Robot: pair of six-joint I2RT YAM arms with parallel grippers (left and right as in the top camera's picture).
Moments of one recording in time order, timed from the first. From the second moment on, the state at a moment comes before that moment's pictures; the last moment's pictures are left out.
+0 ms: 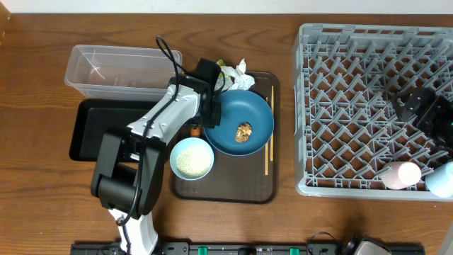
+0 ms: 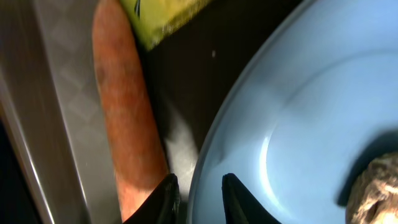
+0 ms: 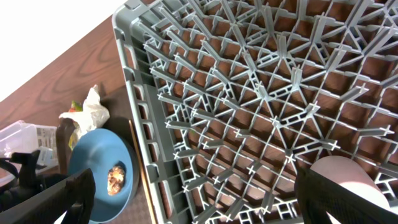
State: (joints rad) left arm -0.36 1.96 1.35 -0.82 0.02 -0.31; right arm -0.48 1.24 1.47 -1.20 -0.41 0.16
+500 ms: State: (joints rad) left arm -0.36 1.95 1.35 -0.85 0.08 -0.27; right arm -0.48 1.24 1.47 -1.19 -0.41 0.16
